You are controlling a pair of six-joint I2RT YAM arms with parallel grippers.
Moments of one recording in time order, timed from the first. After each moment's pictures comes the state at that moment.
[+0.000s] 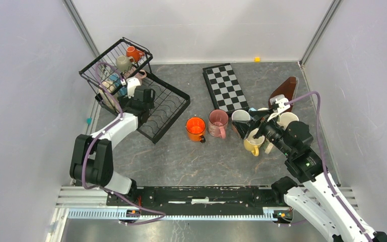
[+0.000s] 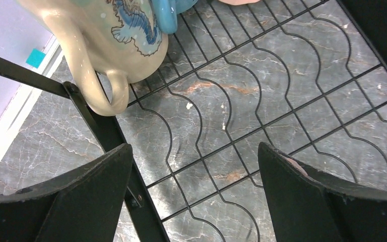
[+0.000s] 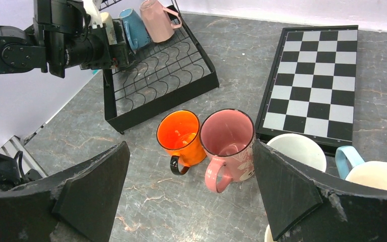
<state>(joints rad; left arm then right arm) -0.24 1.48 0.90 -0.09 -0.68 -0.37 0.50 0.58 0.68 -0.16 -0.16 0.29</state>
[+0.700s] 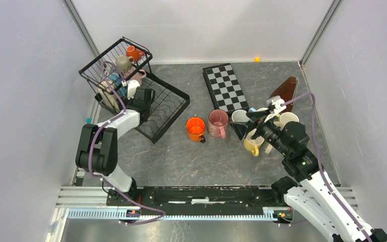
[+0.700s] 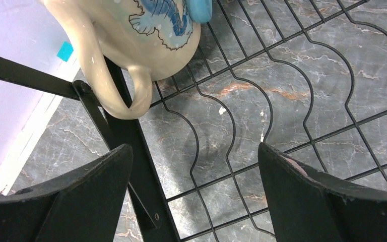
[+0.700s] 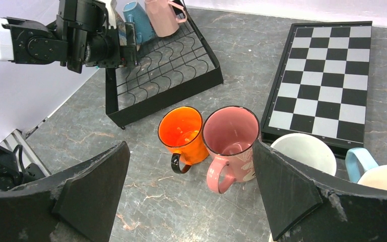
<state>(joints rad) -0.20 1.60 0.91 -0.07 -0.76 -0.33 0.50 0.58 0.62 -0.09 -0.19 0.29</state>
